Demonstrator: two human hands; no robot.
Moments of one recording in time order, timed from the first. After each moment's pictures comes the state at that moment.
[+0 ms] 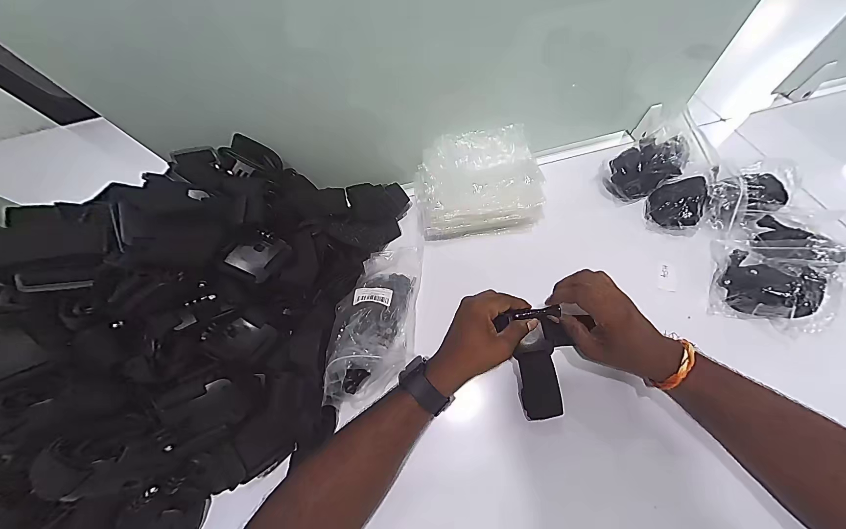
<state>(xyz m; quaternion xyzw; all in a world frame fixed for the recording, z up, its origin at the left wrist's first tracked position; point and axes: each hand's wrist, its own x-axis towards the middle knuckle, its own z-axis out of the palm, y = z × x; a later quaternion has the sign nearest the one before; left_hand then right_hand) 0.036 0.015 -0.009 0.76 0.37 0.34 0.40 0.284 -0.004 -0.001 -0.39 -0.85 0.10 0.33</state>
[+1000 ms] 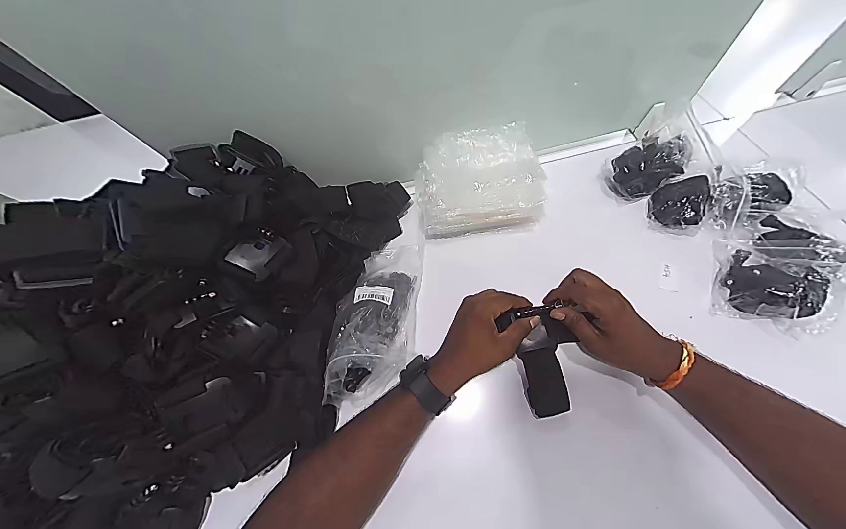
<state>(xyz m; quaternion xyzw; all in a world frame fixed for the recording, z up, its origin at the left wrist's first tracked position) 0.037 0.015 -0.011 0.78 0.37 0.35 0.37 0.283 -0.002 -0.004 -0.42 -0.83 0.18 0.32</state>
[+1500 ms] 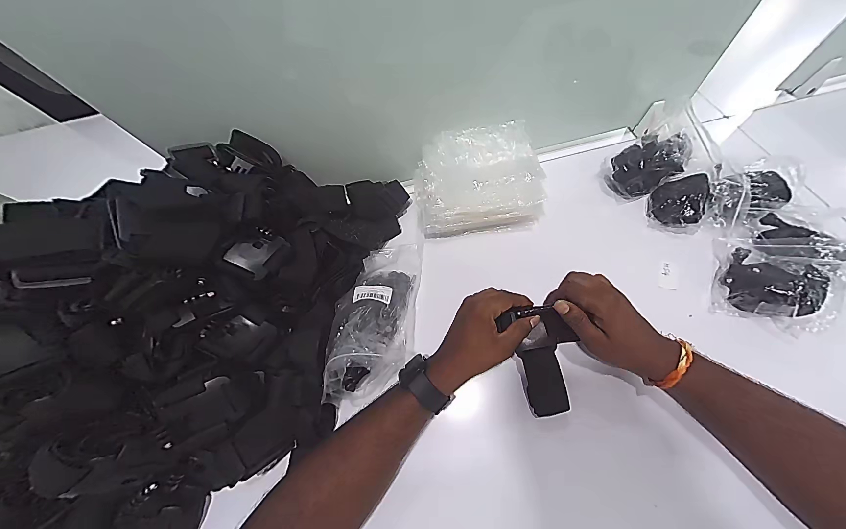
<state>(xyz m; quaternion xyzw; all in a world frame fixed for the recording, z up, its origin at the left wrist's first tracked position) 0.037 0.015 -0.011 0.78 0.37 0.34 0.37 0.283 -0.003 -0.003 -0.45 -0.83 0.18 0.29</state>
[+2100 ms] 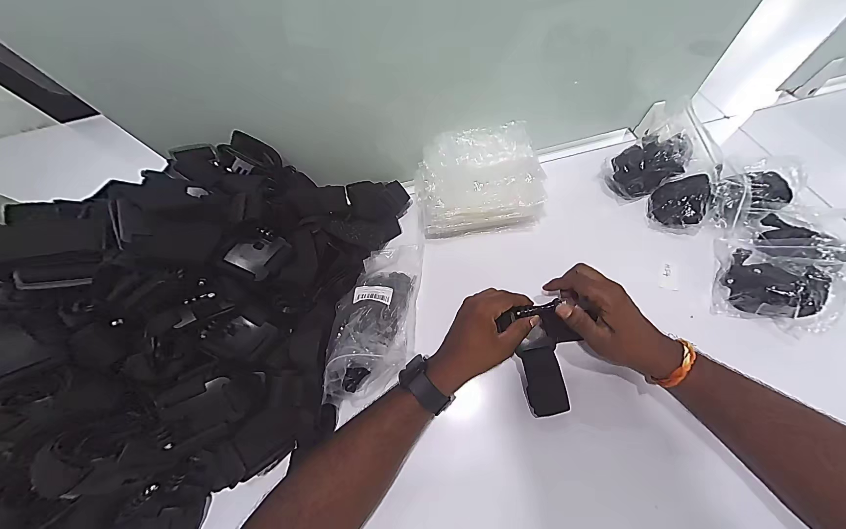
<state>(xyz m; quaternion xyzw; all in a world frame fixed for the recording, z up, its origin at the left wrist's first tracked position) 0.037 0.016 -0.011 0.79 0.37 0.34 0.36 0.286 0.000 -0.006 -0.45 -0.79 0.23 0.33</state>
